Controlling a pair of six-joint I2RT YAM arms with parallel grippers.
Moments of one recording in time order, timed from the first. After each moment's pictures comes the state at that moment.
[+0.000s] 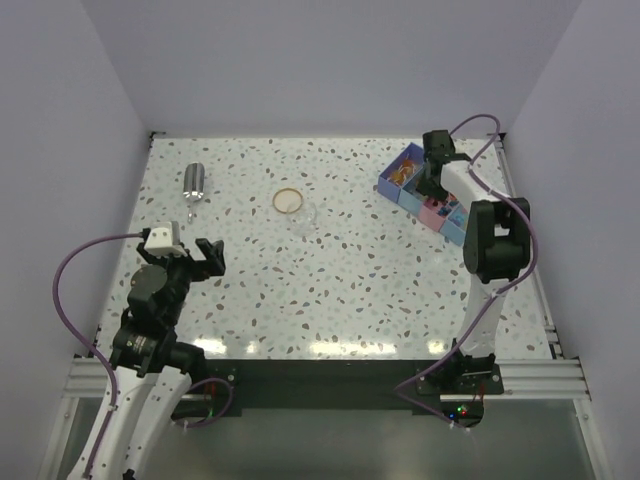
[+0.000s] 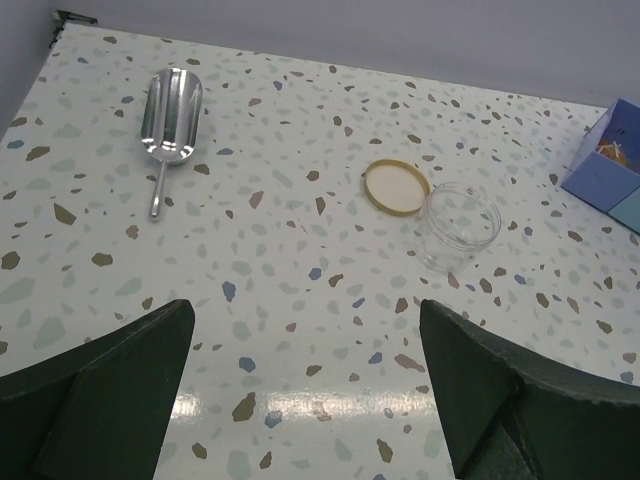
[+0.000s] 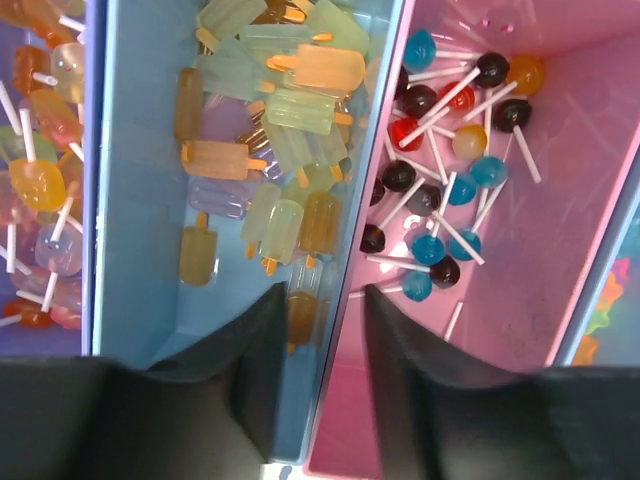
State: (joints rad) left arm -0.23 0.32 0.52 -0.36 -0.18 -0.24; right arm 0.10 2.06 1.62 -0.58 0.37 0.52
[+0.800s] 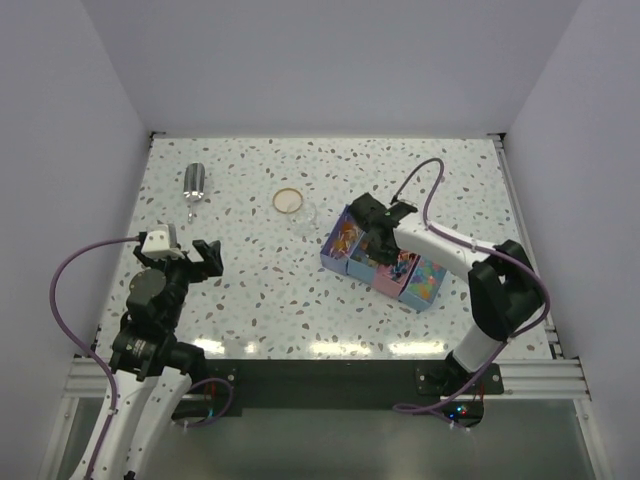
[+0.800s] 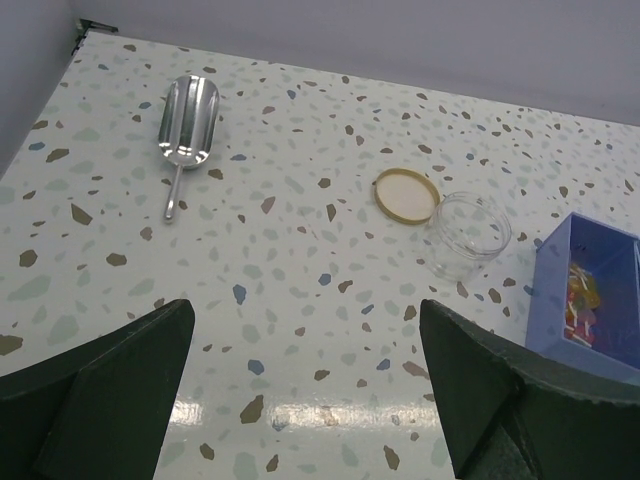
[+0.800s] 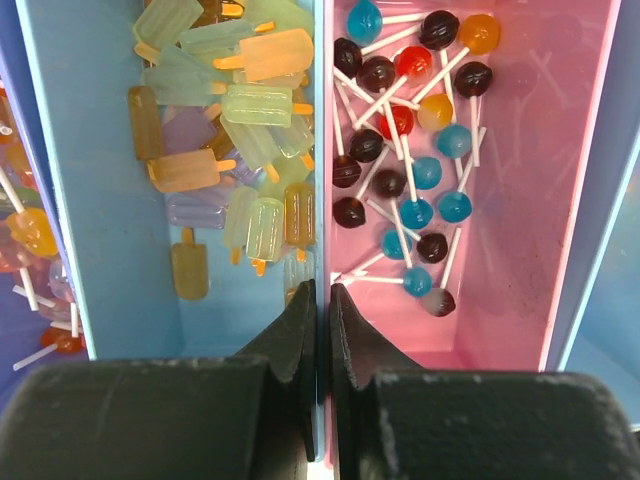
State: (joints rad) left arm -0.24 0.29 0.51 -0.36 -0.21 -0.24; right arm 0.62 1.68 1.20 -0.88 0.45 1.05
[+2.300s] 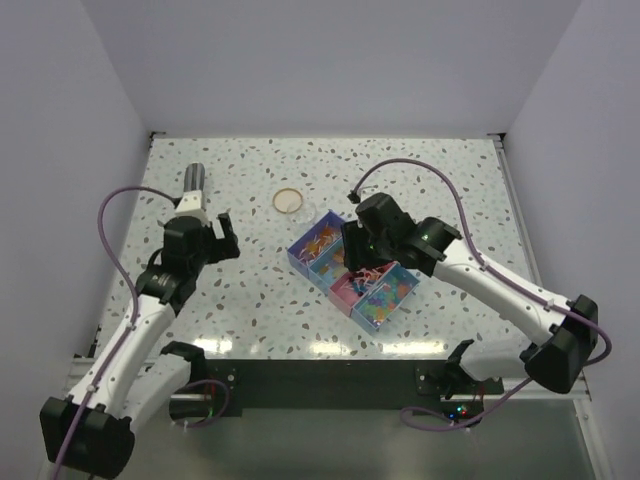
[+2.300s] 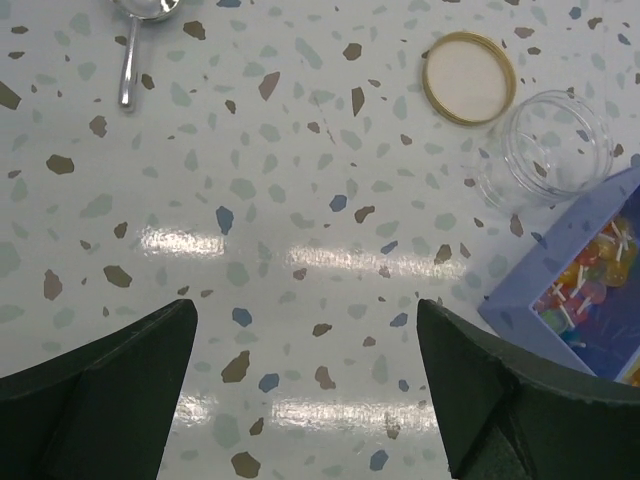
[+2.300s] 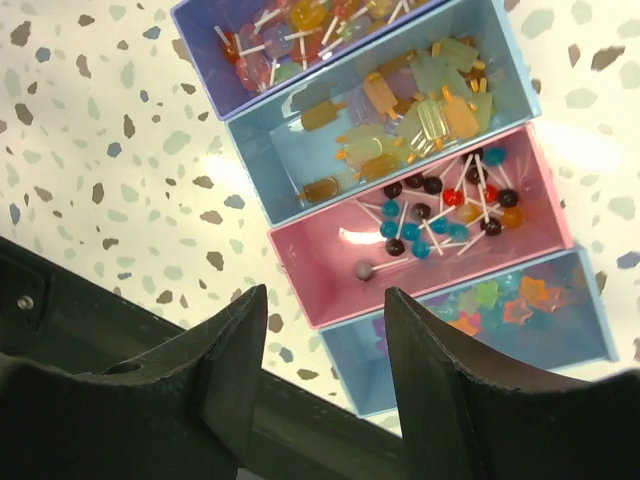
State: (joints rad) left arm -0.24 0.81 0.63 -0.36 -0.18 -0.32; right arm 0.83 1.33 1.23 -0.81 0.12 0.49
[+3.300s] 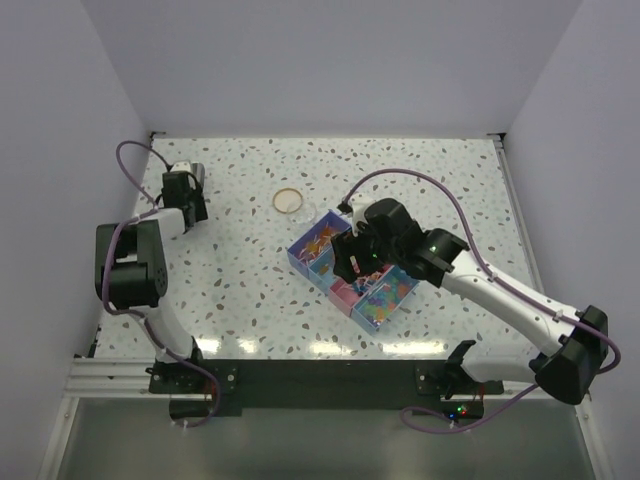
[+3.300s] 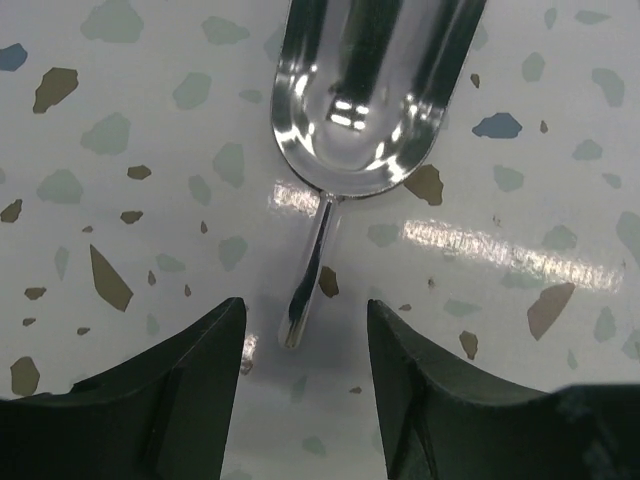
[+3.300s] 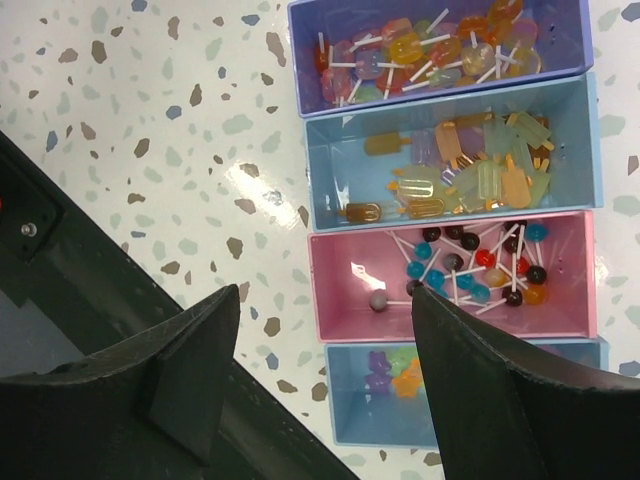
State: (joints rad) left arm 0.11 1.78 0.97 0.08 -0.20 -0.07; right arm 0.82 1.22 1.10 -0.63 -0.06 0.25
